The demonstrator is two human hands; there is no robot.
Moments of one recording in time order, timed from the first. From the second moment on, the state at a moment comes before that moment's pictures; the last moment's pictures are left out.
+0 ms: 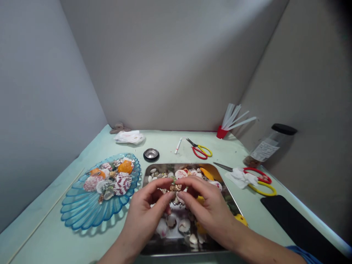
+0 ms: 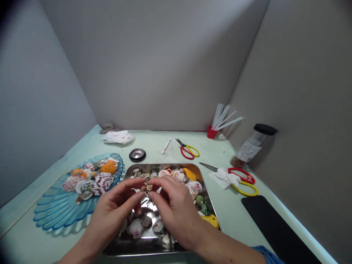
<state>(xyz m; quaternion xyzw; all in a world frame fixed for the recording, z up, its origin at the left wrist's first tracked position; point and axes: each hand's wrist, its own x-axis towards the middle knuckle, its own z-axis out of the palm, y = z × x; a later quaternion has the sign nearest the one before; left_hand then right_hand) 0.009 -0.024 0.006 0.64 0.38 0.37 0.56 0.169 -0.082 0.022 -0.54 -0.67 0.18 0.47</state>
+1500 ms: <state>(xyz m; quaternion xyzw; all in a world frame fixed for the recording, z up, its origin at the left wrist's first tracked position) 0.013 -0.023 0.013 0.59 0.39 0.37 0.61 0.172 -0.079 0.018 -0.59 -0.63 0.19 0.46</state>
